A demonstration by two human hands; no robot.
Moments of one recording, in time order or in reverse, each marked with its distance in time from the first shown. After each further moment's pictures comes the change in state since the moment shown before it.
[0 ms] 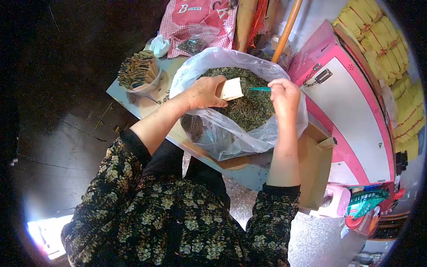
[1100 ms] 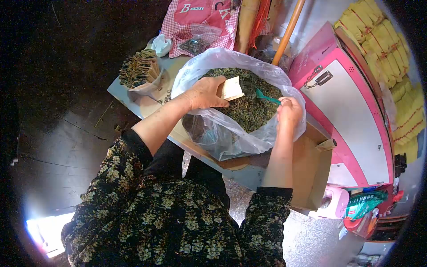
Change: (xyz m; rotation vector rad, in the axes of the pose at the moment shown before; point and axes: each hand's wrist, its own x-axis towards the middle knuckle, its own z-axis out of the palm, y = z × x) left_hand -0.001 -0.004 0.004 0.020 0.045 -0.002; right_hand -0.016 0.042 -0.016 0.017 0.376 0.312
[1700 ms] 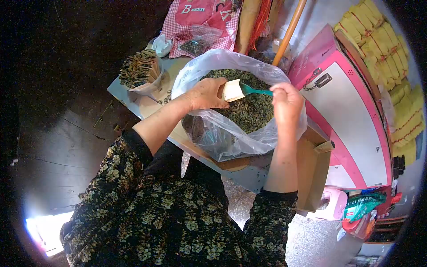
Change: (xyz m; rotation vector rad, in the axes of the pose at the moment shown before) left_hand -0.006 -0.001 -0.005 -0.023 -0.034 -0.018; right_hand -0.030 -0.056 0.020 -0.124 -0.278 -0.418
